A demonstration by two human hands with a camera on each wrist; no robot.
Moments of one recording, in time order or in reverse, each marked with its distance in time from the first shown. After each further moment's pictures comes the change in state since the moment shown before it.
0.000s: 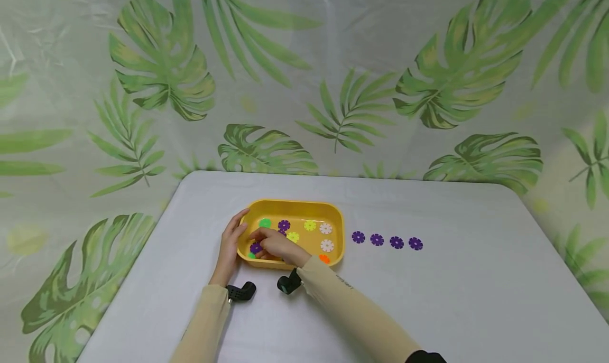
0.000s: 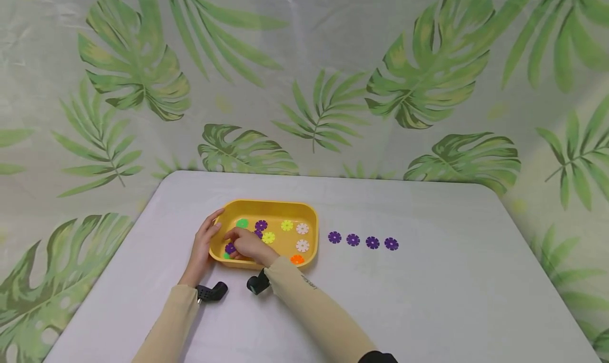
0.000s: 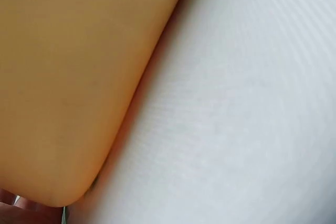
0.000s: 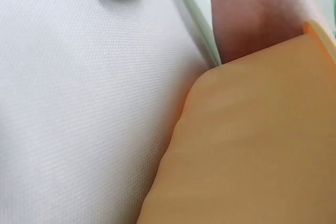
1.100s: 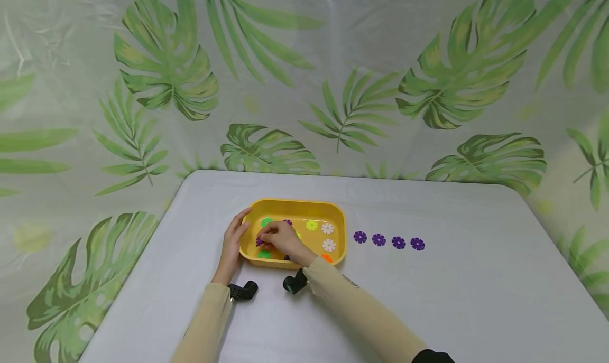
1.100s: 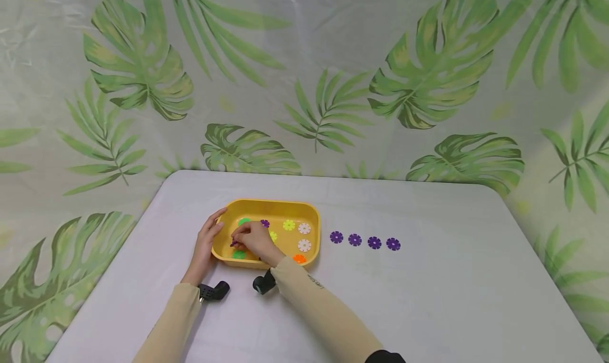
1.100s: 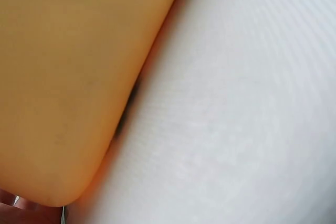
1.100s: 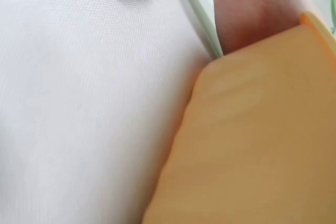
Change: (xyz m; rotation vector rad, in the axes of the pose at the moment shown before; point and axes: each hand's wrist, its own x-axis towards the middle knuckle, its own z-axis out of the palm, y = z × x) left_hand -0.001 0.001 0.000 0.011 0.004 -0.013; right_hand 0.001 0.002 -0.009 0.049 0.184 -0.091
